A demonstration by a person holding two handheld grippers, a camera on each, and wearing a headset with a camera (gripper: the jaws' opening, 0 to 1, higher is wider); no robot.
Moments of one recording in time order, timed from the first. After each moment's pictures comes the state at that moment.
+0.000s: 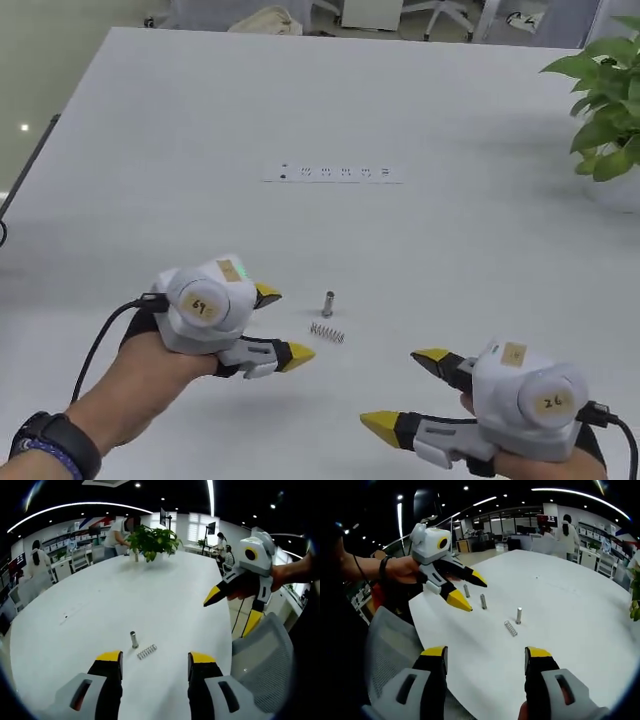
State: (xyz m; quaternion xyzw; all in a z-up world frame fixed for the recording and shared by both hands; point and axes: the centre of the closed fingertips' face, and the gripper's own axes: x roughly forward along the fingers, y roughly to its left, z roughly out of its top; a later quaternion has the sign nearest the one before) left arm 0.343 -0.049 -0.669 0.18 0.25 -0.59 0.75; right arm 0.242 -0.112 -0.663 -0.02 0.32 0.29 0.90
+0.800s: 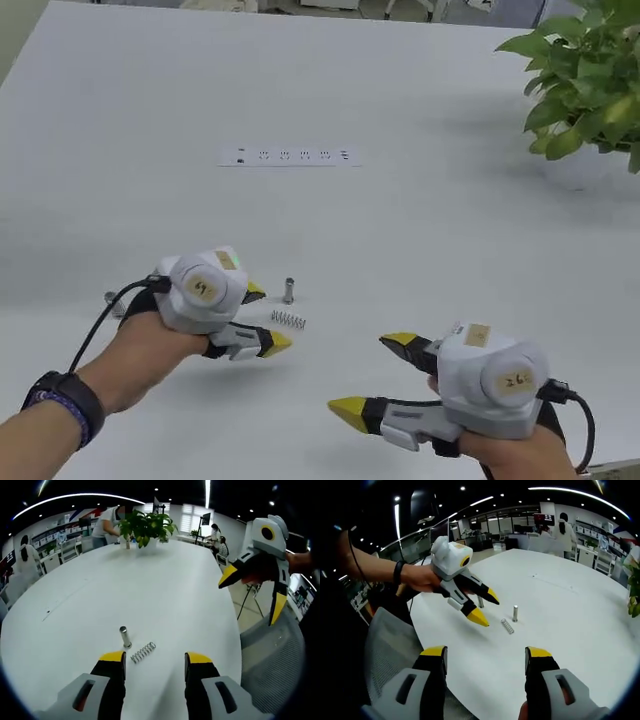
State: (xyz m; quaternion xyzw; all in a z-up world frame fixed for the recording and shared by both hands) left arm 0.354 -0.083 -0.726 0.20 0.29 -0.61 0.71; right arm 0.240 -0.120 -0.663 -0.01 0.33 0.28 0.90
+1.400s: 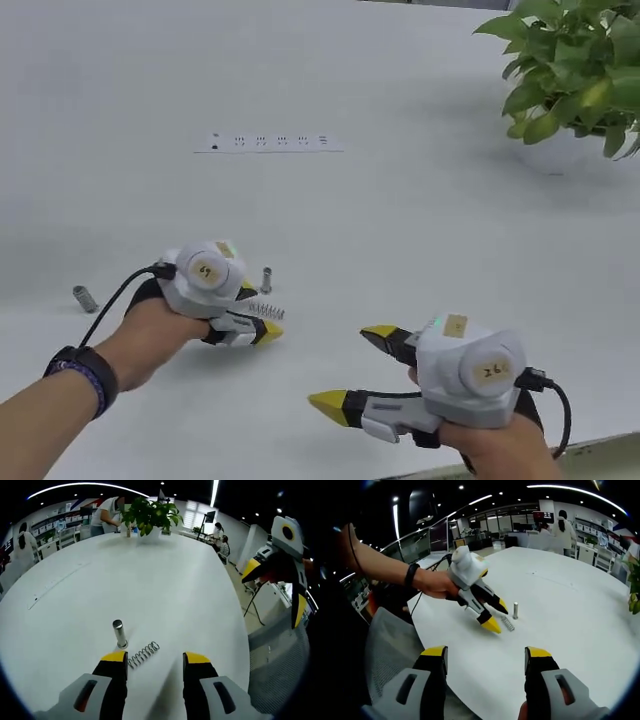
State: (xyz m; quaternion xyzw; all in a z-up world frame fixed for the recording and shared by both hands) left arm 0.360 -0.103 -0.768 0.19 0.33 -0.61 0.69; right arm 0.237 -0.120 -0.667 -0.01 0.33 0.28 0.90
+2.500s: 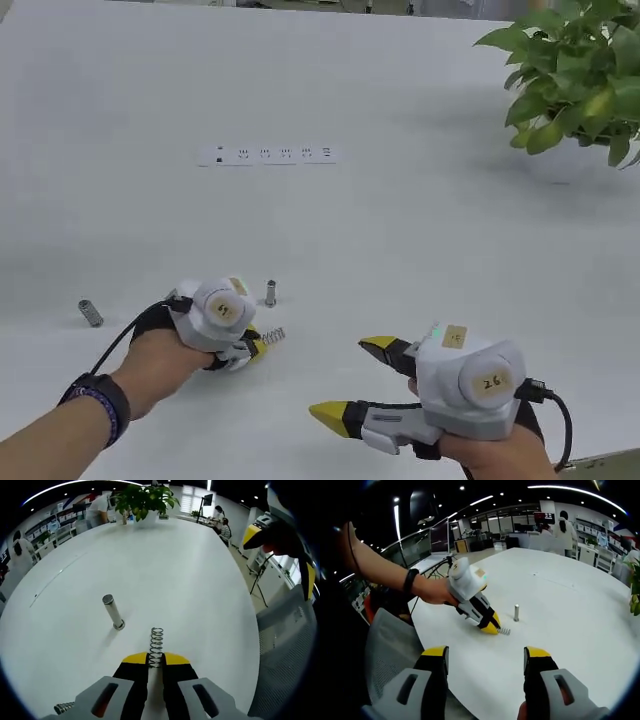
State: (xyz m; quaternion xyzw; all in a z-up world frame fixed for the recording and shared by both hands) left arm 0.349 -0.082 -0.792 0.25 0.35 -0.59 0.68; right arm 0.242 -0.116 -0.665 0.00 0.33 0.28 0.90
